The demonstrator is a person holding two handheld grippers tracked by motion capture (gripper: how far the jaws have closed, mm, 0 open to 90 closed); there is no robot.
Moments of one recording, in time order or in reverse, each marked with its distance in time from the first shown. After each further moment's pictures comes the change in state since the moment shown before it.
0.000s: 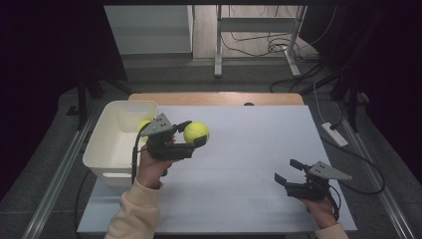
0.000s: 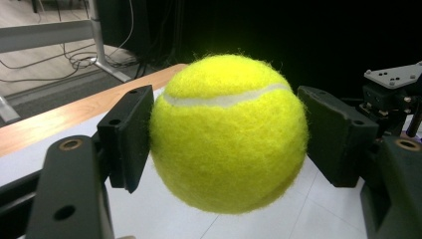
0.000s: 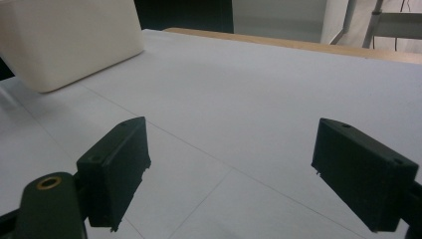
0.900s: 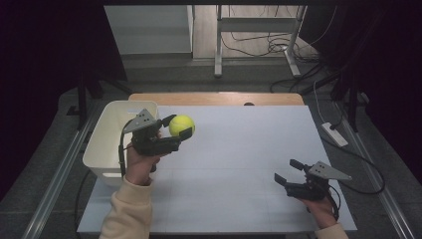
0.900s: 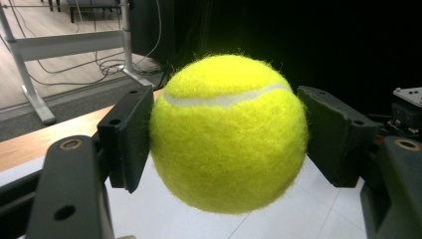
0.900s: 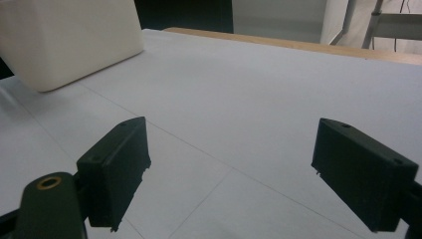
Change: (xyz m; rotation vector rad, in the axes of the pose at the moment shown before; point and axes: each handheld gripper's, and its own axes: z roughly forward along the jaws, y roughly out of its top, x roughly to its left) left arm 0.019 0.002 -0.024 -0.040 0.090 -0.030; right arm 0.000 0.000 0.000 0.000 -0.001 -0.004
